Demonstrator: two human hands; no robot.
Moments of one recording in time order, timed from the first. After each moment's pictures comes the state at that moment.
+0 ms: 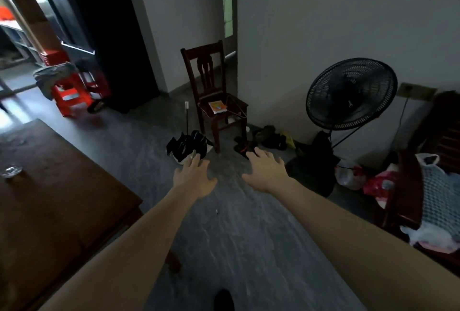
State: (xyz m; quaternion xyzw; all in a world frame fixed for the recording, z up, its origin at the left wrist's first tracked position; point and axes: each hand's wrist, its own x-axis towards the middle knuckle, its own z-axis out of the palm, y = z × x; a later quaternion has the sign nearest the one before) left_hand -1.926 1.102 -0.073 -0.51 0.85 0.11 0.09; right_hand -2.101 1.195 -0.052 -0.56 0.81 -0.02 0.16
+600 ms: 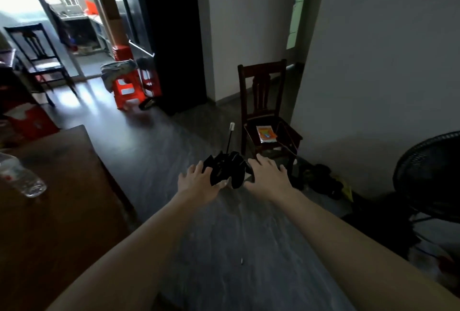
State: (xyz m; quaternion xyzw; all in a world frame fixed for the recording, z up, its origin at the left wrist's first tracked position) left_hand -1.935 0.807 -0.071 -0.61 0.78 0.12 0.07; right_hand -2.123 0.860 -0.045 -0.66 0.73 -0.04 0.17
